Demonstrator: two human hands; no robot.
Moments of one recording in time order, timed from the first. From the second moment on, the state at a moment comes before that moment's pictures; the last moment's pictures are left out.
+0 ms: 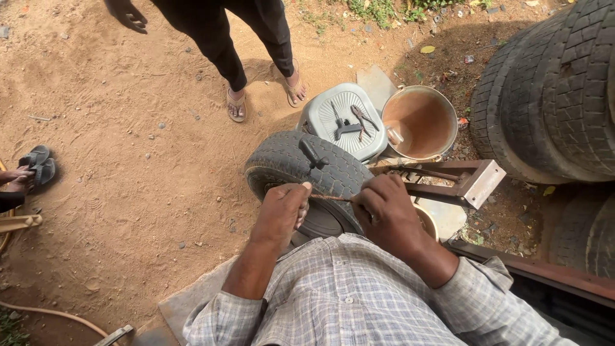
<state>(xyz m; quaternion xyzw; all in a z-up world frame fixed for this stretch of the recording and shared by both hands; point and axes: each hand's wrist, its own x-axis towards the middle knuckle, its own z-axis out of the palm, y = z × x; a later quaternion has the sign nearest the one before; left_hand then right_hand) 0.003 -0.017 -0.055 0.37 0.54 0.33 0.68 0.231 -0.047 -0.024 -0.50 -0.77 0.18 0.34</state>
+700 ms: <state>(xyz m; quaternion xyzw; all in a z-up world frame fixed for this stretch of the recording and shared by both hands) 0.091 -0.010 -0.167 0.29 0.58 0.17 0.74 0.316 -0.100 -0.103 -0.65 -0.62 0.33 0.29</state>
